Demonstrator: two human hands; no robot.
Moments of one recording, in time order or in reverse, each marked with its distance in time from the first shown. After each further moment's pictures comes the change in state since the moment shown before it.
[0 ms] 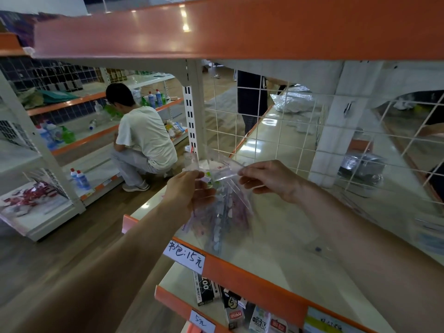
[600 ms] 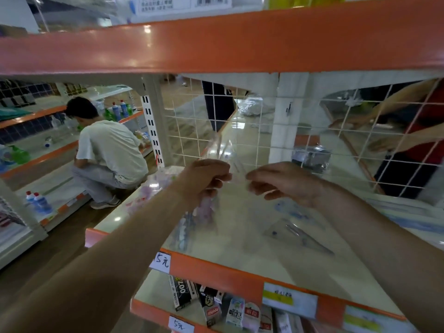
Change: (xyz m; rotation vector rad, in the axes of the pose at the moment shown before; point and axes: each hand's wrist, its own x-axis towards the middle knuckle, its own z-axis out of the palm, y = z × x) left_hand -0.030 0.002 0.081 0.337 -0.440 0.124; right_hand -0.100 -0.004 -0.063 -0.009 0.098 0.077
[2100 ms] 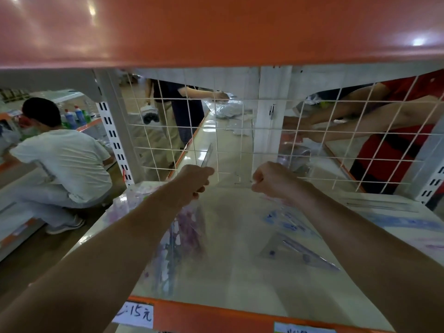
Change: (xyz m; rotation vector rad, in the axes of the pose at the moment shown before) left_hand 0.108 -0.008 0.001 0.301 0.042 -0.091; right_hand 0.085 0.035 -0.022 -0.838 0.364 0.050
